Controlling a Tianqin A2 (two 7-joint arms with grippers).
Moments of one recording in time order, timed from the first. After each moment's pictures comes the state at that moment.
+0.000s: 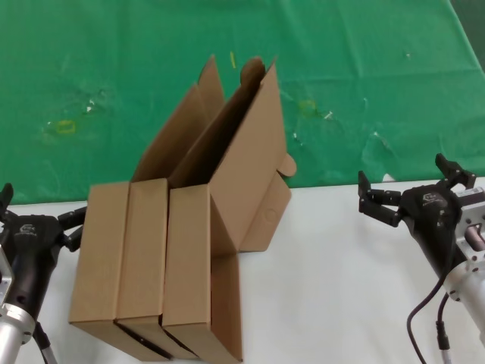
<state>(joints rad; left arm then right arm) 0.00 -0.30 1.60 -1.60 -1.80 0.00 0.00 0.05 0.30 -1.63 1.55 1.77 -0.03 -0.01</state>
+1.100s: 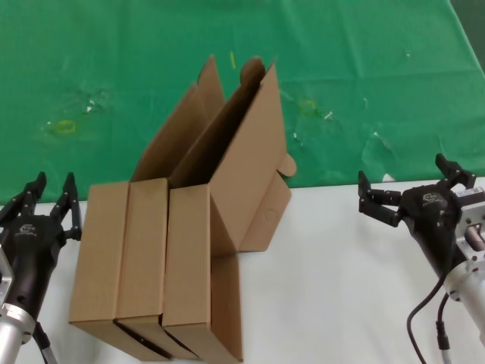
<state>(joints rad) 0.00 -0.30 1.60 -1.60 -1.80 0.00 0.00 0.05 0.30 -1.63 1.55 1.77 -0.03 -0.01</state>
